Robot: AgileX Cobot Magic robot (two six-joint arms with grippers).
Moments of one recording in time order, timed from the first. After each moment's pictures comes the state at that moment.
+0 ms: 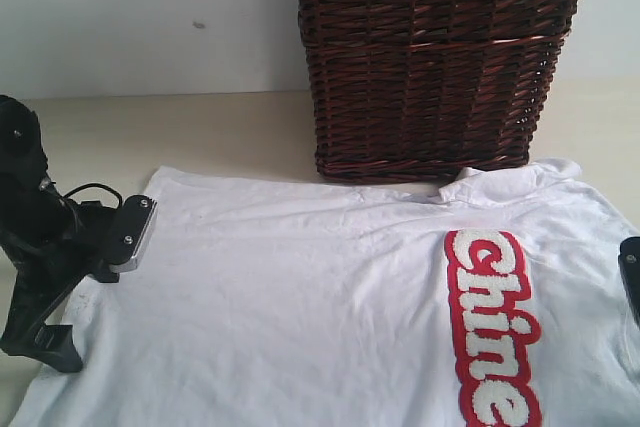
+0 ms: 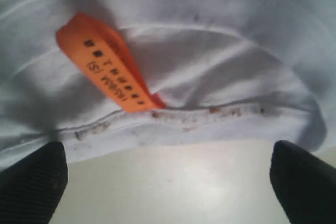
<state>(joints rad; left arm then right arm) -0.23 1.94 -0.99 -0.15 0.77 1.50 -0.08 1.71 -0.71 -0.44 0.70 -1.07</state>
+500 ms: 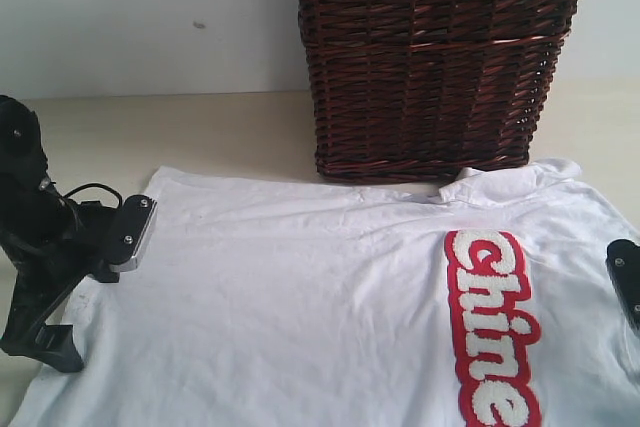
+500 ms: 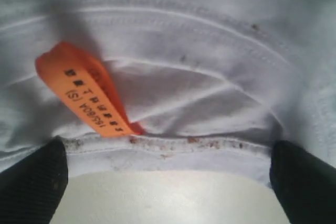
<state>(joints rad) -0.23 1.94 -0.99 -0.15 0.77 1.50 -0.08 1.76 -0.71 -0.40 0.67 -1.18</state>
